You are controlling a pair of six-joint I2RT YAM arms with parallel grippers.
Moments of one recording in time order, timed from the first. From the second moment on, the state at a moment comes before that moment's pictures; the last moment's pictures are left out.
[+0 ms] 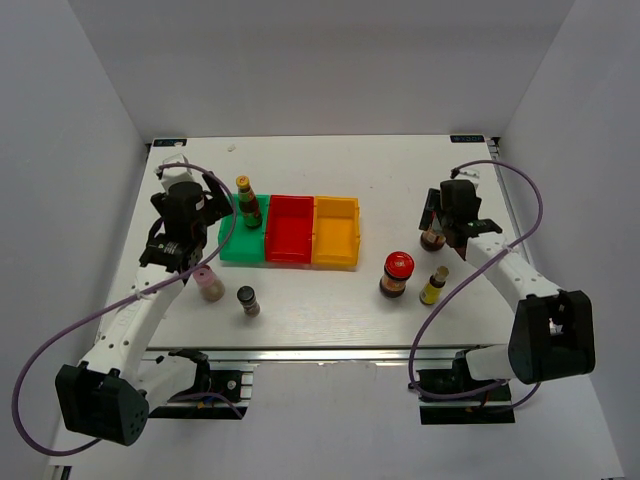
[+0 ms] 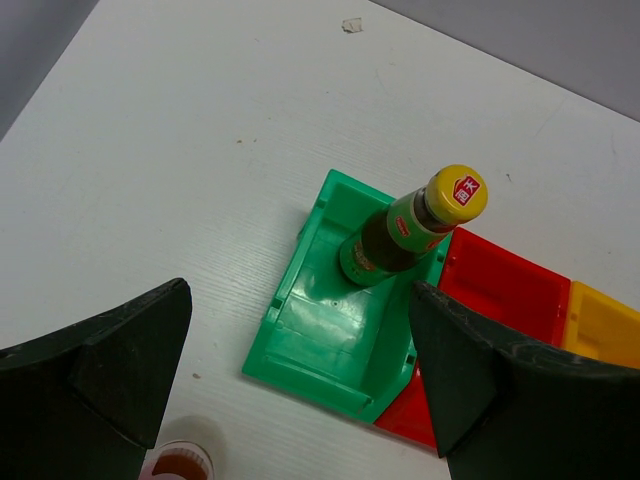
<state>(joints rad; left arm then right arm) -0.23 1.06 0.93 -0.26 -0.43 -0.39 0.22 1.35 0.89 -0.27 0.31 0.28</state>
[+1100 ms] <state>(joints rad) -0.23 1.04 0.90 -0.22 -0.42 -0.37 0.46 1.40 1.17 -0.31 0.28 0.09</state>
